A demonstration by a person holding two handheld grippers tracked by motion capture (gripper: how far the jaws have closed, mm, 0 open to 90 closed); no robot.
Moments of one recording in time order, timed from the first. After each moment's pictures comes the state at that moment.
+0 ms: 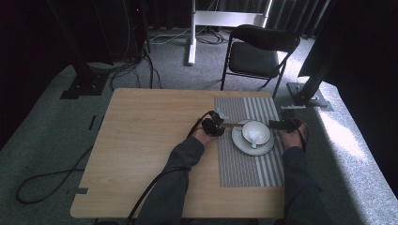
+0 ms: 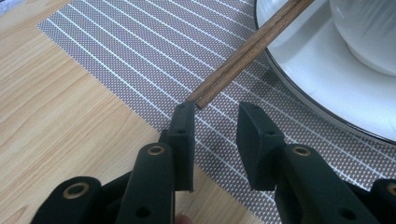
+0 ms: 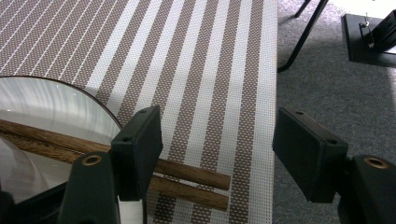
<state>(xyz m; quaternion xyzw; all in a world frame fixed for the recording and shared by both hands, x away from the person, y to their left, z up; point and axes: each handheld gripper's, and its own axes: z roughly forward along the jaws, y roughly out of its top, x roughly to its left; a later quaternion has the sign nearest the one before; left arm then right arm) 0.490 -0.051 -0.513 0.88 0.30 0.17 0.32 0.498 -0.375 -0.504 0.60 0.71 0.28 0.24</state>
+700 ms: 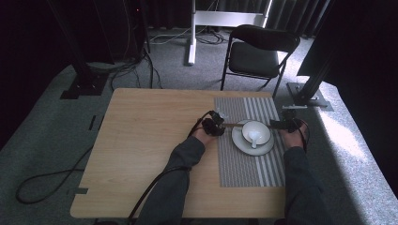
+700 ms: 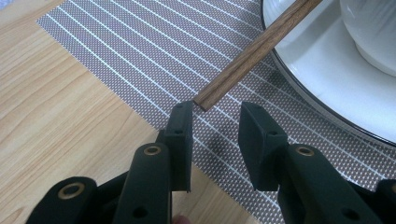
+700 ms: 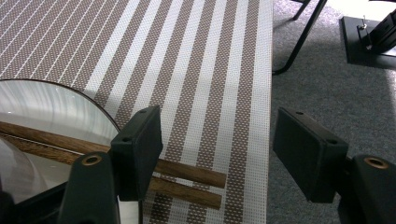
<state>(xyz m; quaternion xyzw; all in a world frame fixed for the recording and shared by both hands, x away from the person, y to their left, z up) 0.493 -0.053 -0.516 0.88 0.31 0.17 0.32 0.497 -0.378 -0.502 0.60 0.71 0.29 0.24</state>
